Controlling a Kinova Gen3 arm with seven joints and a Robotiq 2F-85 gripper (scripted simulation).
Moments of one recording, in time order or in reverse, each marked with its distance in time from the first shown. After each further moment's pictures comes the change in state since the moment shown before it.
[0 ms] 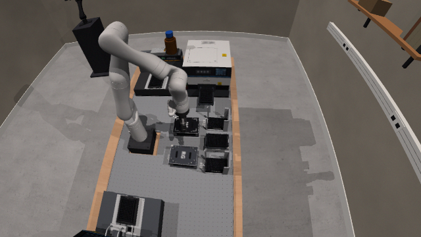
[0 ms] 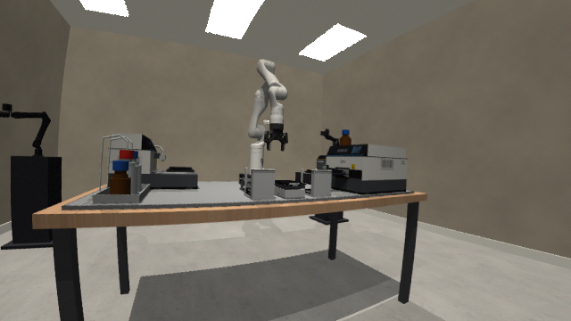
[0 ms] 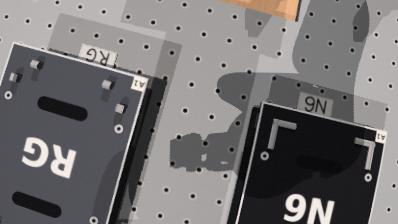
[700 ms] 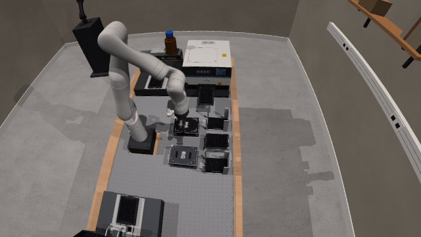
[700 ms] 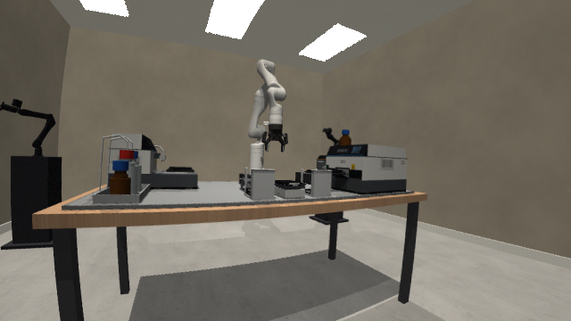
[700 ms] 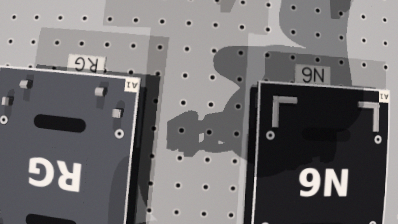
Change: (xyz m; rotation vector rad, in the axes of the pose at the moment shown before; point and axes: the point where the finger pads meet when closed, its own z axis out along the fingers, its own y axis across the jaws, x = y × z) arm -0.001 -0.007 0.004 0.017 -0.032 0.171
